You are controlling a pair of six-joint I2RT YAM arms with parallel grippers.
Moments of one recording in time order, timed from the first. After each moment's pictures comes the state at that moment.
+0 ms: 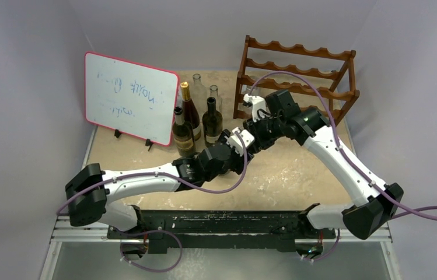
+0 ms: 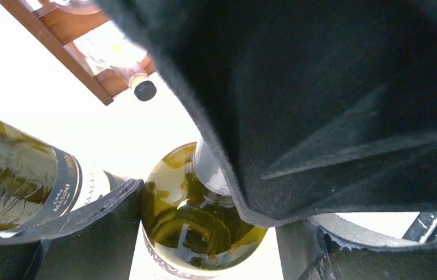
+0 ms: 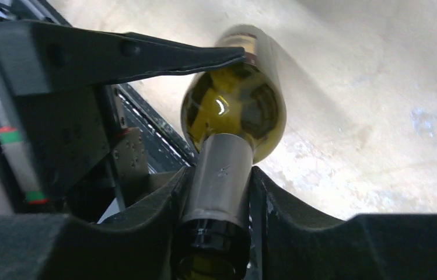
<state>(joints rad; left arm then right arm) -1.15 1.43 0.94 0.14 -0.38 -0.03 0.57 1.31 1.38 -1.04 -0.34 0.11</state>
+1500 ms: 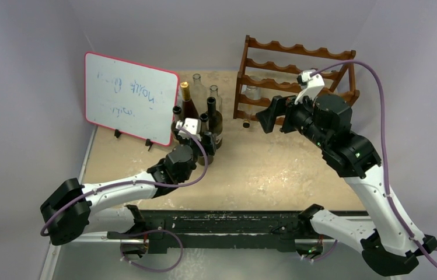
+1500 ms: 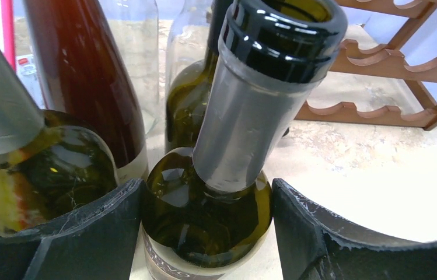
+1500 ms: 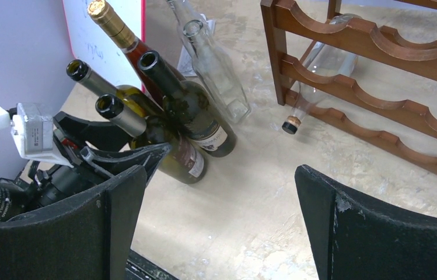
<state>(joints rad) -0.96 1.18 0.57 0.50 -0.68 -0.26 0.56 0.97 1.39 -0.72 0.07 0.31</state>
